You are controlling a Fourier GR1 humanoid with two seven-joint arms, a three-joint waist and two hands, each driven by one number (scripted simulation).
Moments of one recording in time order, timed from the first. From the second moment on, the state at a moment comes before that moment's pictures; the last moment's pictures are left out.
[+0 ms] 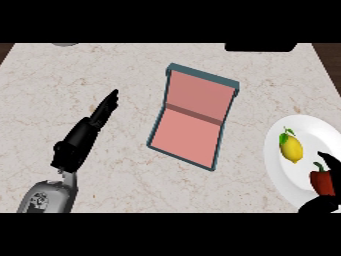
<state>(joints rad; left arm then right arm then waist) -0.17 0.12 -0.12 -1.57 -0.11 -0.15 0.09 0.10 -0.37 -0.06 -1.42 0.92 0.11 0.40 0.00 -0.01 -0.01</state>
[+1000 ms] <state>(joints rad) -0.22 0.09 -0.13 -1.54 -0.12 -0.17 0.10 0.01 -0.12 0.45 -1.58 1.36 0.12 0.55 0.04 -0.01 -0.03</state>
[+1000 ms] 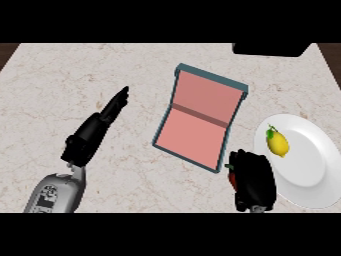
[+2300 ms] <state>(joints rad) -0.21 0.10 -0.11 -1.52 -0.13 -0.16 0.09 -0.46 -0.04 1.04 -1.93 1.46 0.10 1.20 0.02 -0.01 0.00</state>
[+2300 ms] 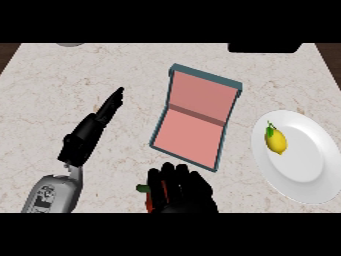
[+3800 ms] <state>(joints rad) -0.20 0.10 -0.10 -1.52 -0.13 -0.17 0.07 -0.86 -0.01 0.55 -1.53 1.24 0.09 1.15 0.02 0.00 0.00</state>
